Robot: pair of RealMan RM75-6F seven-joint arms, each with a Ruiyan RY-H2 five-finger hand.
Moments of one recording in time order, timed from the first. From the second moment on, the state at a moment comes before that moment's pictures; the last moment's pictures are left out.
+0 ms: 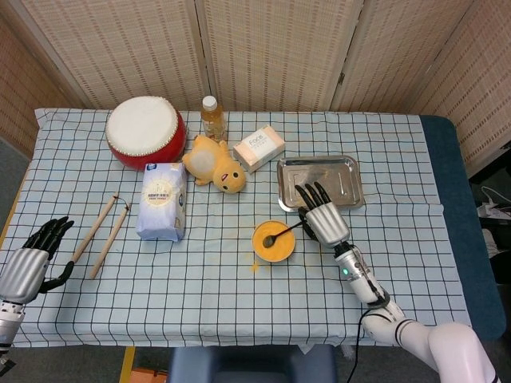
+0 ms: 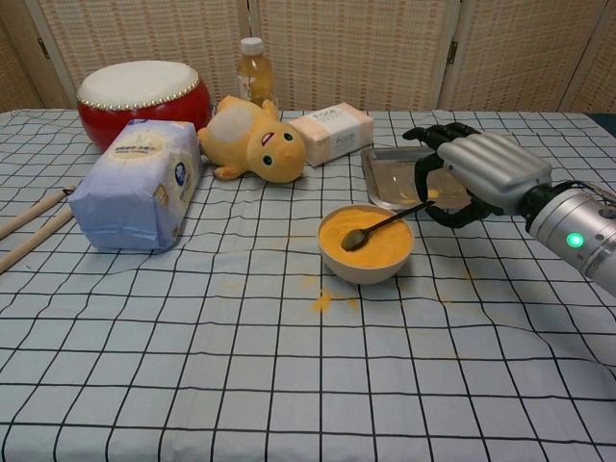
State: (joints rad) left arm -0.24 -1.15 -0.02 -1.37 1.57 1.41 -0.25; right arm 0.68 -1.87 0.12 -0.77 -1.50 1.16 -0.02
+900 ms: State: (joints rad) left arm -0.24 -1.15 -0.02 -1.36 1.59 1.43 -0.27; right arm 0.69 -1.83 0.12 -0.83 -1.50 1.15 -0.06
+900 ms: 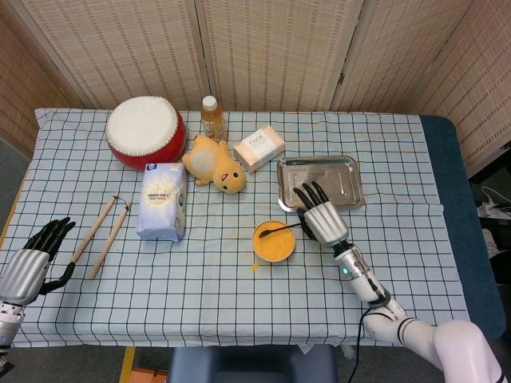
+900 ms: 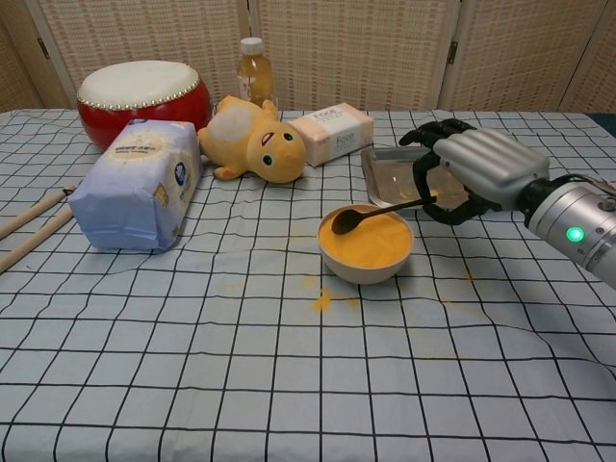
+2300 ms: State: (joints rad) left arm -0.25 -1.16 -0.01 -1.36 1.59 1.42 -0.26; right arm 0.72 -1.74 0.10 -0.92 -1.54 1.11 -0.22
